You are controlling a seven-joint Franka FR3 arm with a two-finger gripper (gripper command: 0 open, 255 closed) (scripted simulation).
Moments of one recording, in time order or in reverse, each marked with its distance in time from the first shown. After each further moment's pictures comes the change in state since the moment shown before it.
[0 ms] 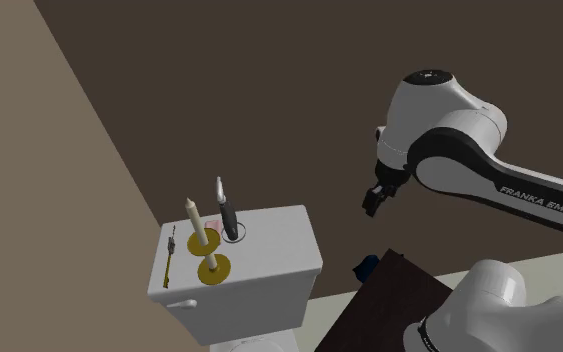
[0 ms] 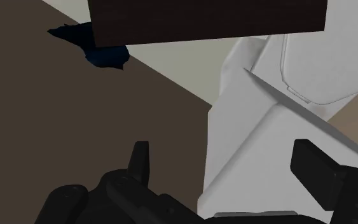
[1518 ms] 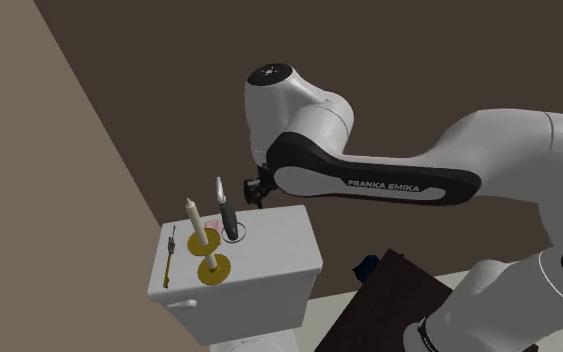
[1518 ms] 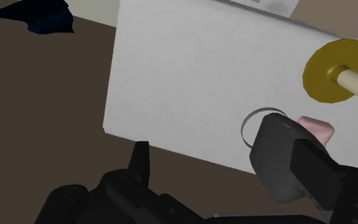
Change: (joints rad) arm -0.017 0.642 0.375 0.568 -0.001 0.135 0.655
